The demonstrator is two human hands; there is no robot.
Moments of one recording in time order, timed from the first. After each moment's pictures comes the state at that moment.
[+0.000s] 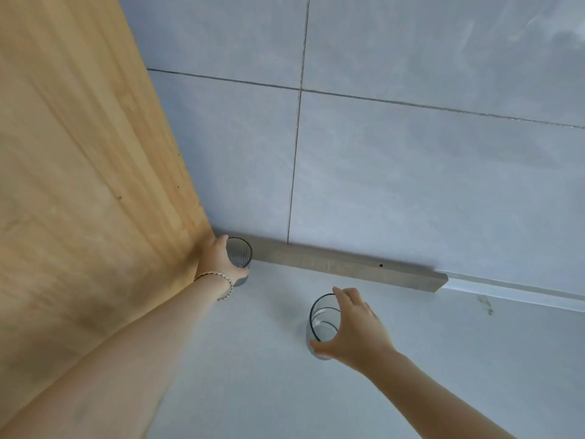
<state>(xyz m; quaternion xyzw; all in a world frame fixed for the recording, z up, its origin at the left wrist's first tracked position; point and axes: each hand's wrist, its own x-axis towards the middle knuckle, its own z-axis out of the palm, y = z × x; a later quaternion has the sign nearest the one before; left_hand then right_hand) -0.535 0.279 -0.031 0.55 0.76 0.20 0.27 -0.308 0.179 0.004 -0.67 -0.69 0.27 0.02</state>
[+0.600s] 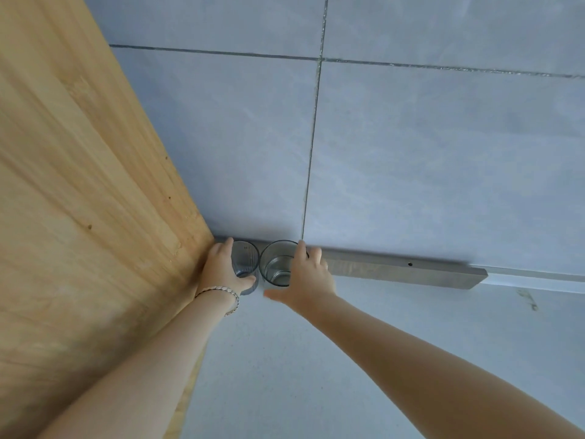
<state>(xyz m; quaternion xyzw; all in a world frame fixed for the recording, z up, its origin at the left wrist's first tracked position) -0.554 0.308 -0.049 0.59 0.74 0.16 0.27 -0.408 0.291 -0.035 -0.69 -0.68 0.26 0.05</state>
